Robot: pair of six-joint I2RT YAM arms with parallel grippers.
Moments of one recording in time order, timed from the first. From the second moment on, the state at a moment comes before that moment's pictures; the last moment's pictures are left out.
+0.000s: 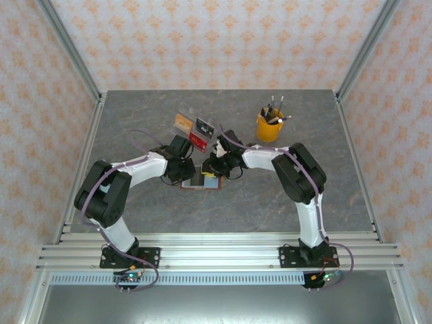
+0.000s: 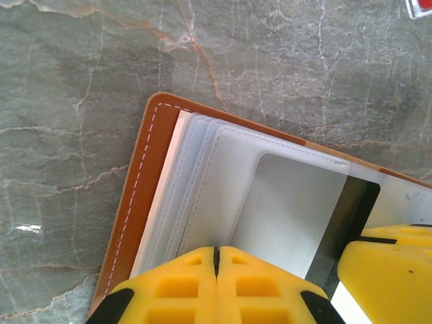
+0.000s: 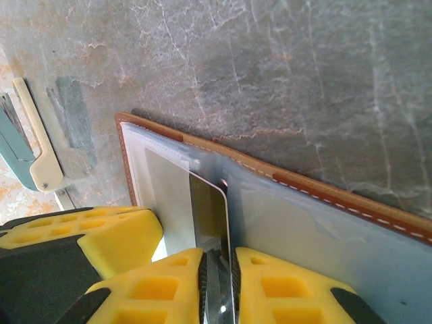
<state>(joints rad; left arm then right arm) -0.41 1.70 0.96 -0.47 0.09 -0.85 0.64 2.06 1.26 -0.17 -0.63 0.87</state>
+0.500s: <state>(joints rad) -0.41 1.70 0.96 -0.47 0.08 -0.85 0.63 2.08 1.24 -0.11 -0.65 0.88</state>
